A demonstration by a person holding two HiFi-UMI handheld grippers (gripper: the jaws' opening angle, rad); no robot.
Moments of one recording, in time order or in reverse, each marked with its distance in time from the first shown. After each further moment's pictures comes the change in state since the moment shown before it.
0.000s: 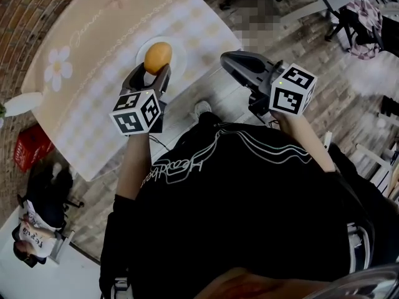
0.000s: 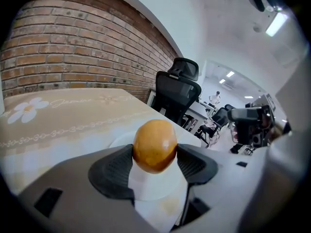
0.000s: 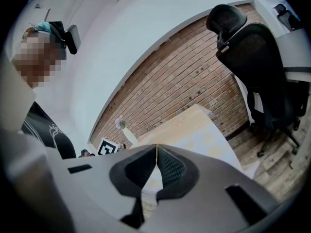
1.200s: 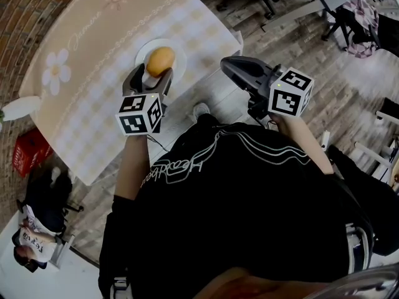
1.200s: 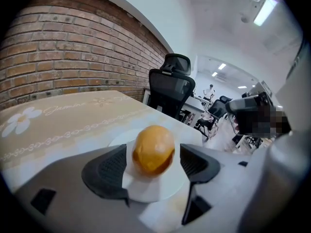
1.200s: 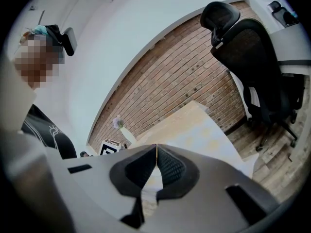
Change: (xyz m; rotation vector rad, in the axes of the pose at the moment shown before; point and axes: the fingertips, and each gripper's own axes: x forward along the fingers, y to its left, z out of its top) left arm 0.012 0.002 -0.009 0.121 0.006 -0.022; right arm 0.002 -0.006 -0.013 0.050 0.013 -0.023
